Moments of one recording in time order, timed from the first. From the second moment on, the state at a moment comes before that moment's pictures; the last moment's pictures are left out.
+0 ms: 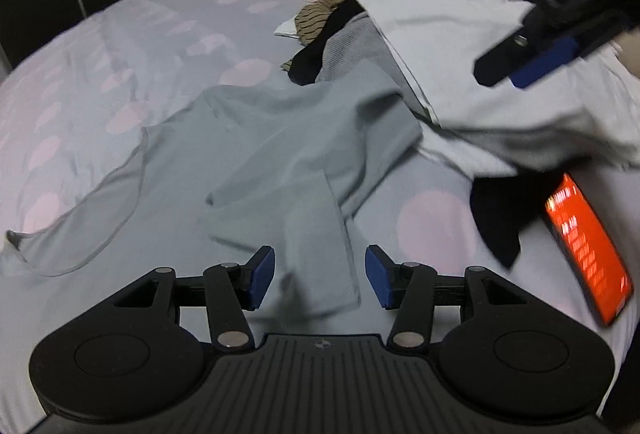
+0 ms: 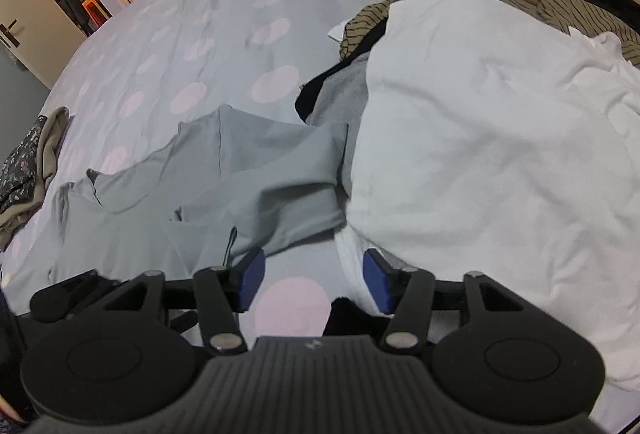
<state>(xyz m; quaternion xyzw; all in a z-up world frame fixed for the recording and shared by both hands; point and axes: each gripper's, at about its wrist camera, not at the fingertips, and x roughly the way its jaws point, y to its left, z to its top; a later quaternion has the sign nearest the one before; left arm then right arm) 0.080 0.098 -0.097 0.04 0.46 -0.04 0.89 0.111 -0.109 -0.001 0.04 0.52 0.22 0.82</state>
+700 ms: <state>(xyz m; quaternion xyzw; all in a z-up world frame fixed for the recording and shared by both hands) 0.097 0.152 -0.052 -0.09 0.45 -0.02 0.89 0.137 -0.113 -0.009 0.04 0.54 0.20 0.81</state>
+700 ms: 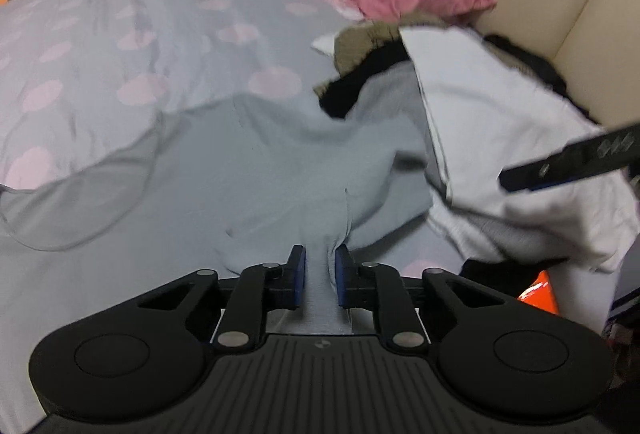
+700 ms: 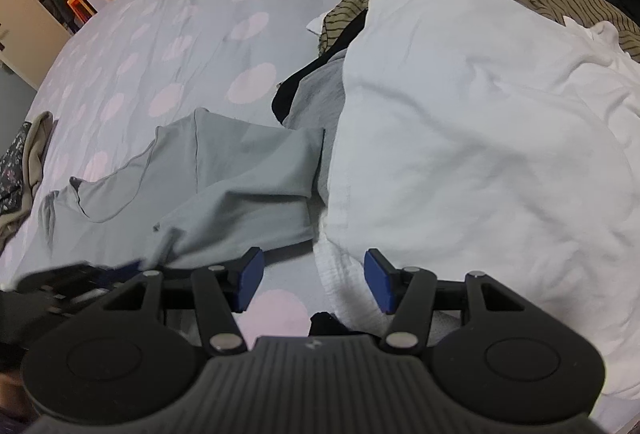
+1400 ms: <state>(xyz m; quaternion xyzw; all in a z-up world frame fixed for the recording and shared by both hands) 0.048 0.257 0.076 -0.16 0.32 0.09 0.93 0.136 -0.110 -0.001 0.00 0.52 0.18 0.84</state>
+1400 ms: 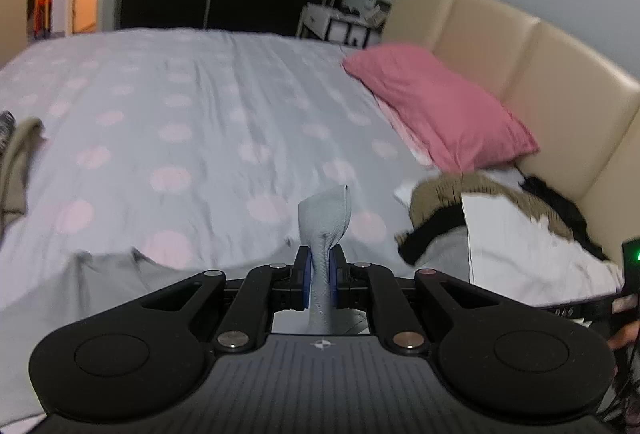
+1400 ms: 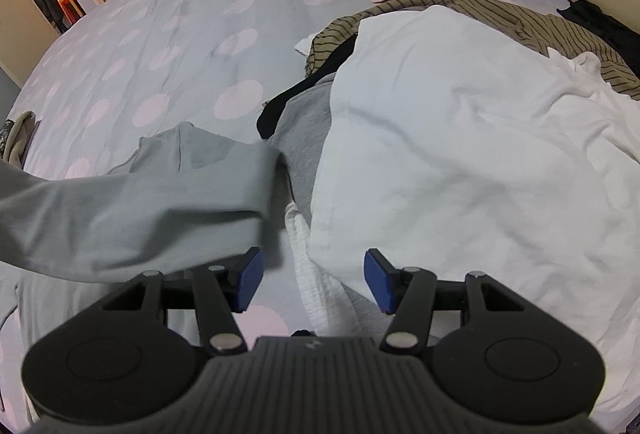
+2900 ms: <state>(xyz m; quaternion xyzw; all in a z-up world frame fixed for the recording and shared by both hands) -0.045 0.417 -0.047 -0.22 0.41 0.26 0.84 0.085 0.051 -0.080 -0.29 0.42 0.33 0.80</state>
